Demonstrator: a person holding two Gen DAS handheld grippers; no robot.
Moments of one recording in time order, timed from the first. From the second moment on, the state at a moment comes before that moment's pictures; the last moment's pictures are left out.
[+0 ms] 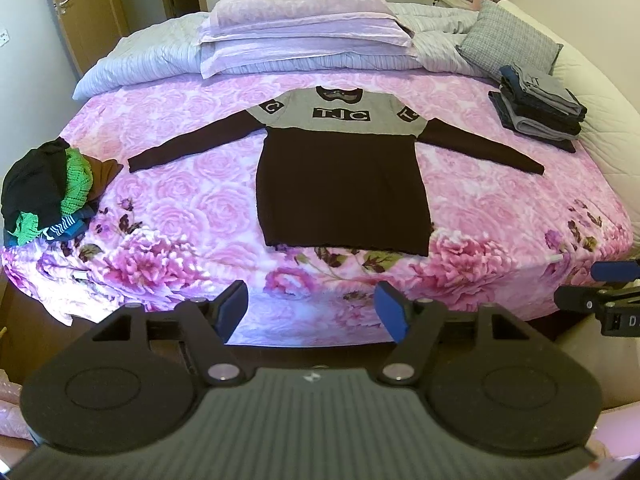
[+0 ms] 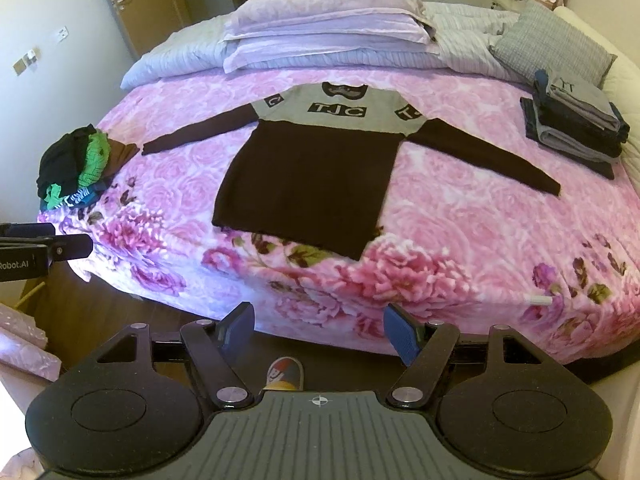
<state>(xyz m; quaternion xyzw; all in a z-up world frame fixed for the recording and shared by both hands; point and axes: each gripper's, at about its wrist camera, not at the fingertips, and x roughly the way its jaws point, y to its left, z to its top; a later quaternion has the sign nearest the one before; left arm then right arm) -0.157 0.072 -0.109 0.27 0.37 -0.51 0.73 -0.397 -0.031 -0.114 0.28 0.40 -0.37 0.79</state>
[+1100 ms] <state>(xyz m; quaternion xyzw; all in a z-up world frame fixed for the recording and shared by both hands) 0.042 -0.089 -0.168 0.11 0.45 -0.49 0.74 -0.302 -0.237 -0.164 0.33 0.42 -0.42 0.73</state>
